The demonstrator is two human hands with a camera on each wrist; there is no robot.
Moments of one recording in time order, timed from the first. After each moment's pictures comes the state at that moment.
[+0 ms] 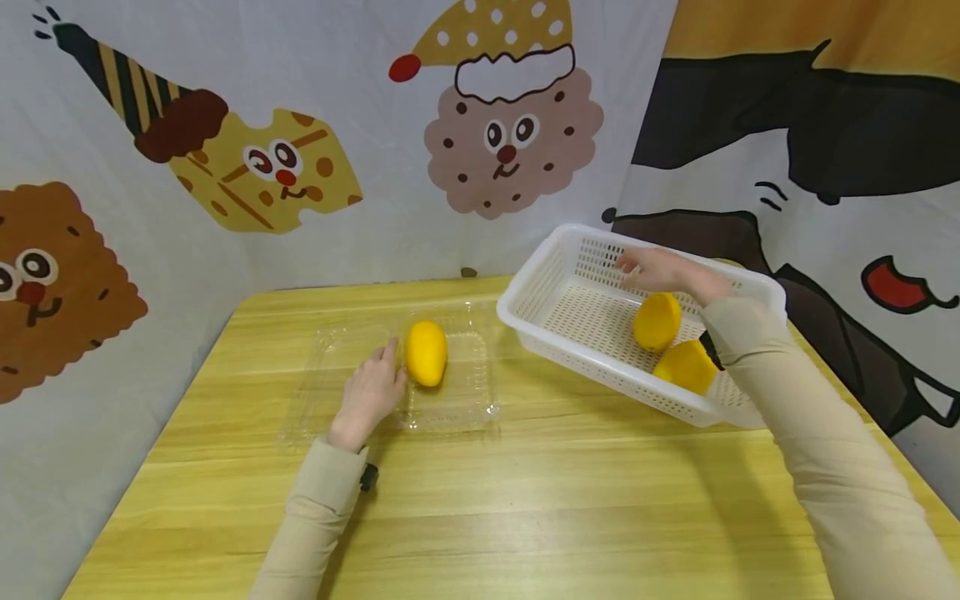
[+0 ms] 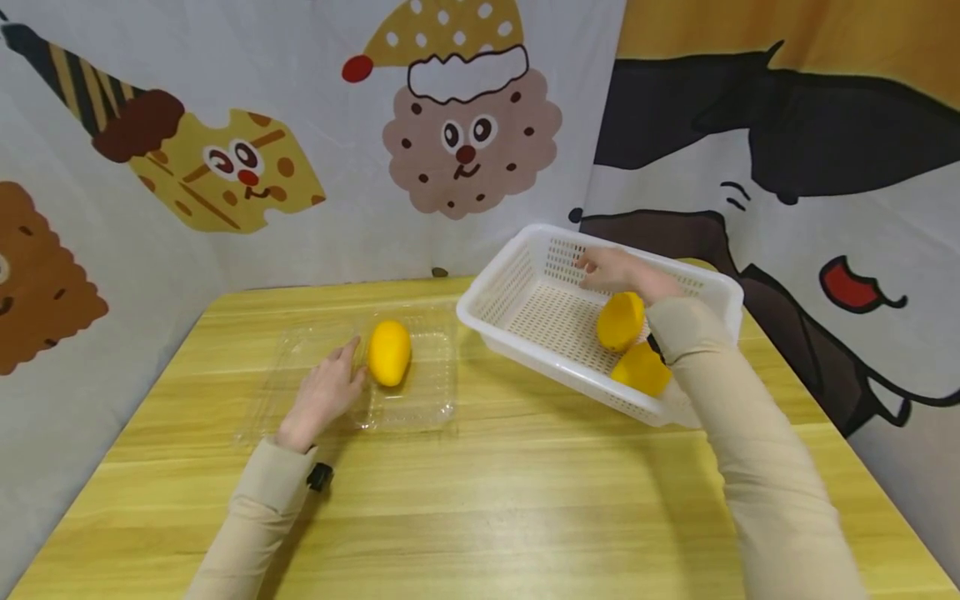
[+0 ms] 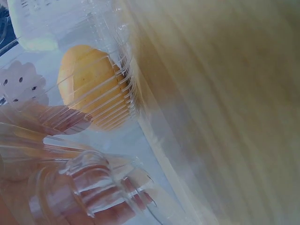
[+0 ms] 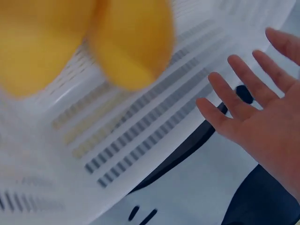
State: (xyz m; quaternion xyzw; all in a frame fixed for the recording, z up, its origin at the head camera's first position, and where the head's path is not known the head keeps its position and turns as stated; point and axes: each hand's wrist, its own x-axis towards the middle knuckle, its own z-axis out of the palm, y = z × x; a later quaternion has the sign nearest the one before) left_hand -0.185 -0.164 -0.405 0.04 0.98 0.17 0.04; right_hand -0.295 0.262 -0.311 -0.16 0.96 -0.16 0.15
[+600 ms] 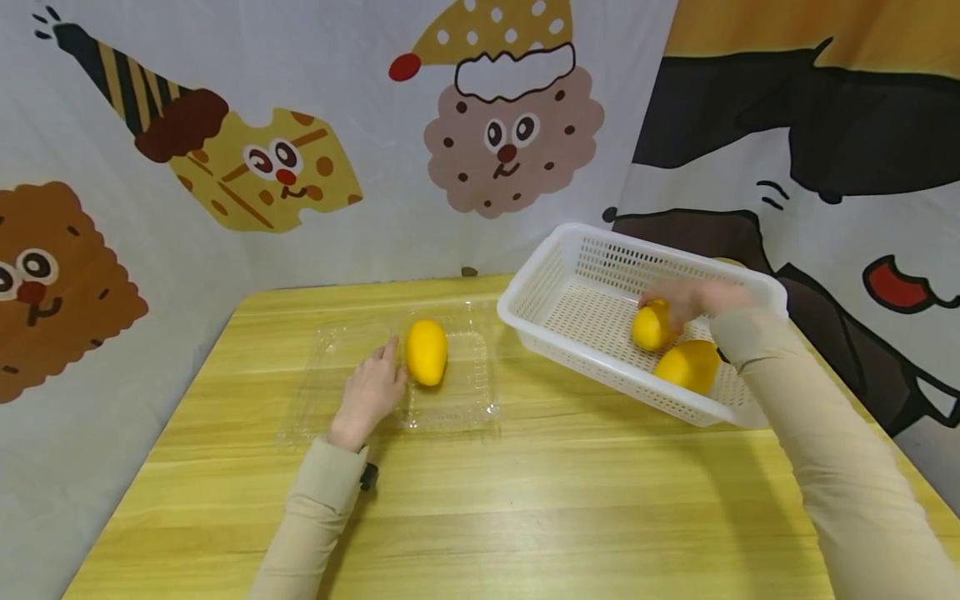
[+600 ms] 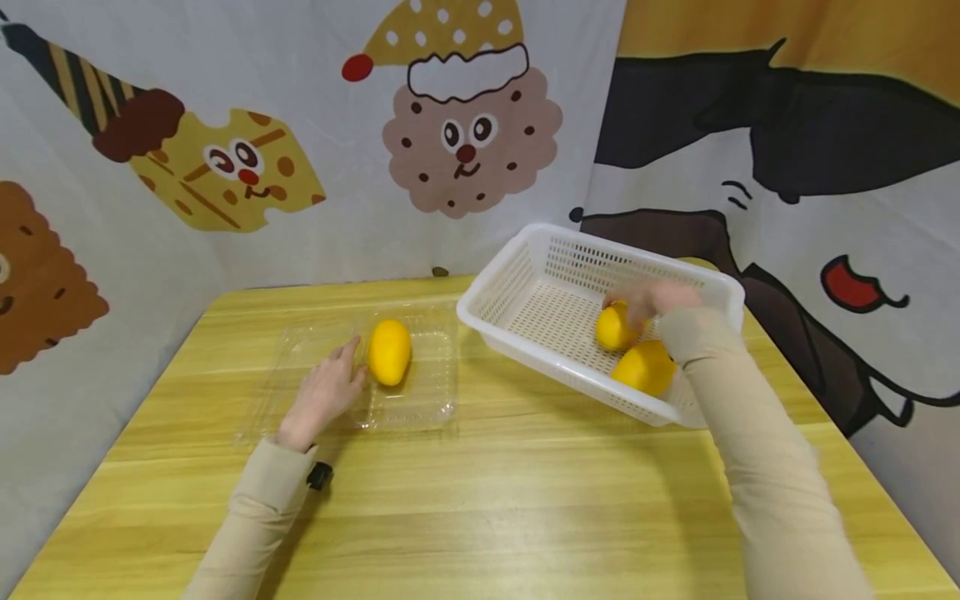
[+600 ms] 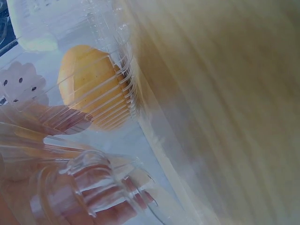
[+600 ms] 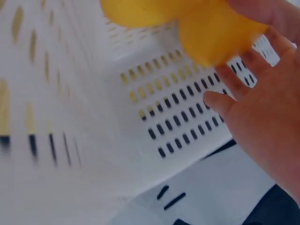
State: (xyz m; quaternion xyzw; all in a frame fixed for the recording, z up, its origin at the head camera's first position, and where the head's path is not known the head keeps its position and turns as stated) left_hand -0.185 -0.164 -0.405 0.05 0.98 0.17 0.03; right_hand -0.290 0.300 -0.341 -0.13 0.95 -0.04 0.28
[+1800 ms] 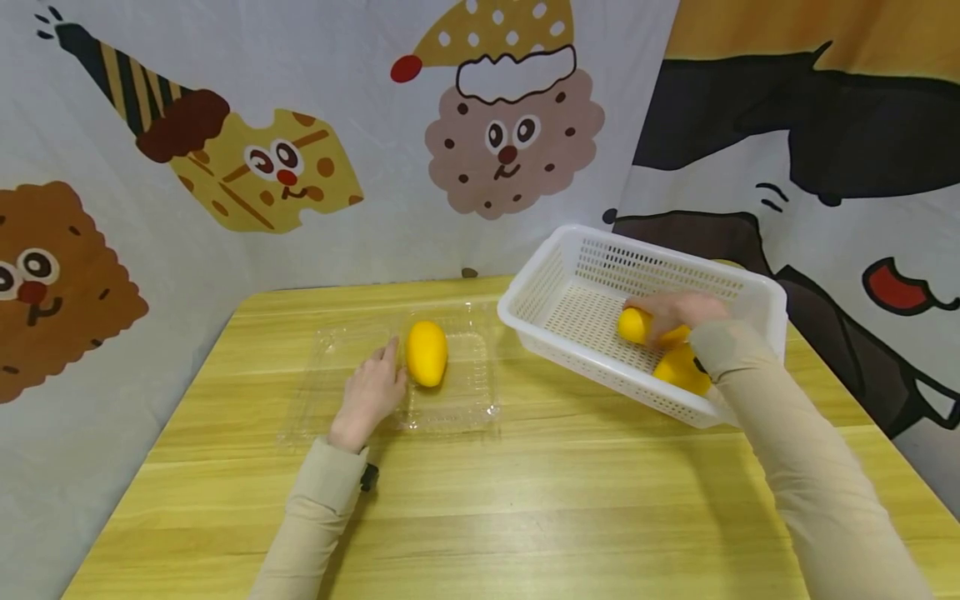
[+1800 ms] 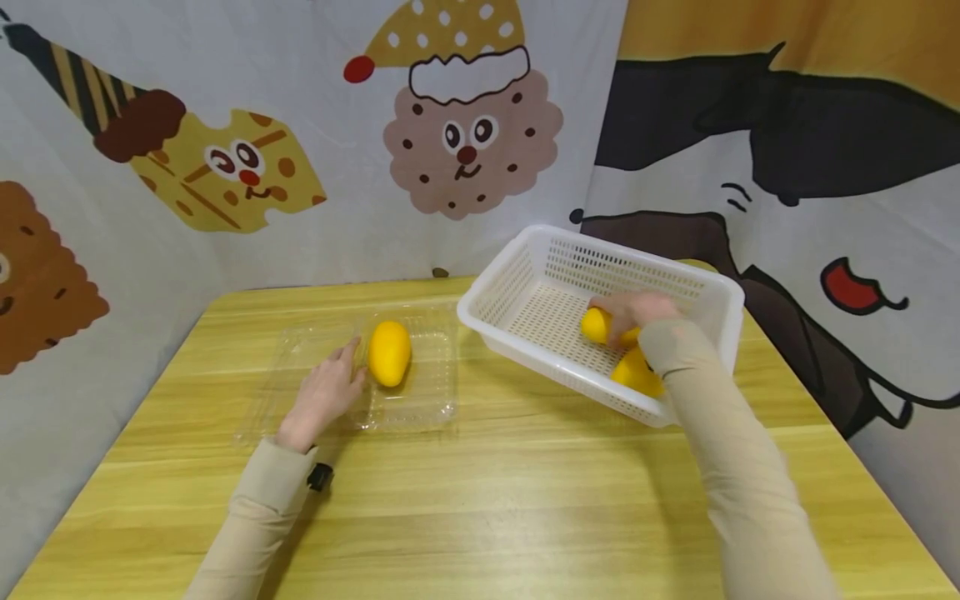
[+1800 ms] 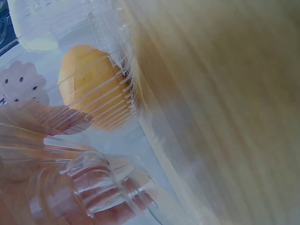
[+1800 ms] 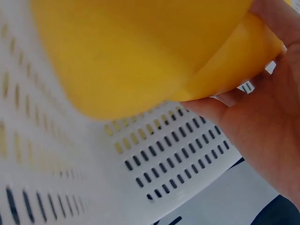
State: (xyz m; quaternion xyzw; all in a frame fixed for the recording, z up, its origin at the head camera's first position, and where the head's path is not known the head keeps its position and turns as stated) left_hand -0.186 -0.164 -0.405 0.04 0.98 0.17 0.04; right_hand -0.277 0.283 -0.352 -0.06 0.96 -0.08 0.27
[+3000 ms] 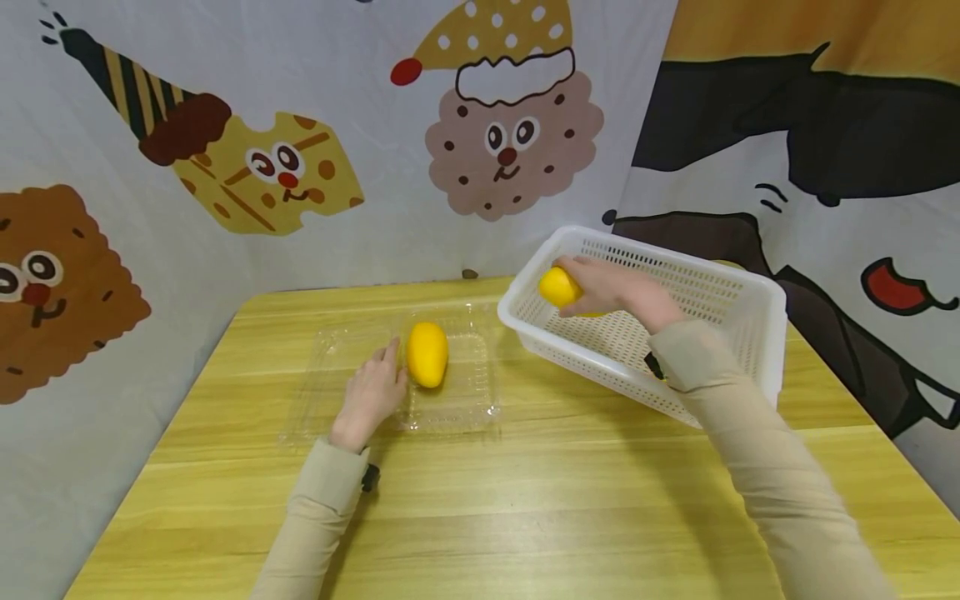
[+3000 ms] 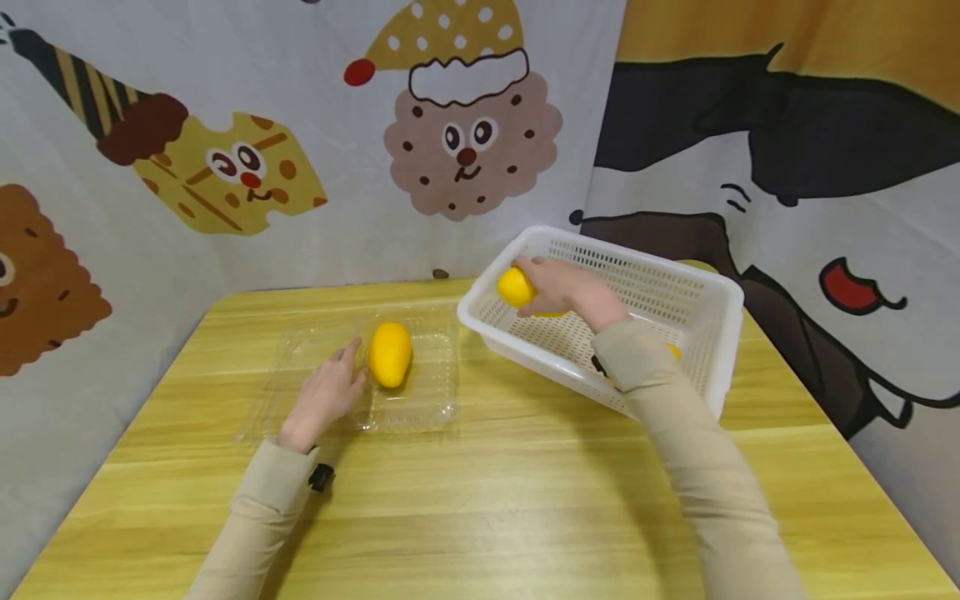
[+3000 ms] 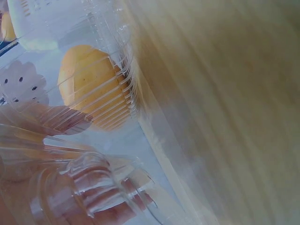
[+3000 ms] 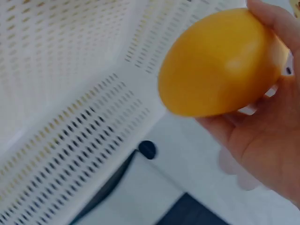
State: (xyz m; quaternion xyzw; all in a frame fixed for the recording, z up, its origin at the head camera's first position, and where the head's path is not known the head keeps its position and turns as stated) left_hand -0.186 -0.164 -0.405 0.04 0.98 0.17 0.03; right_hand -0.272 0.184 -0.306 -0.23 0.96 -0.12 0.11
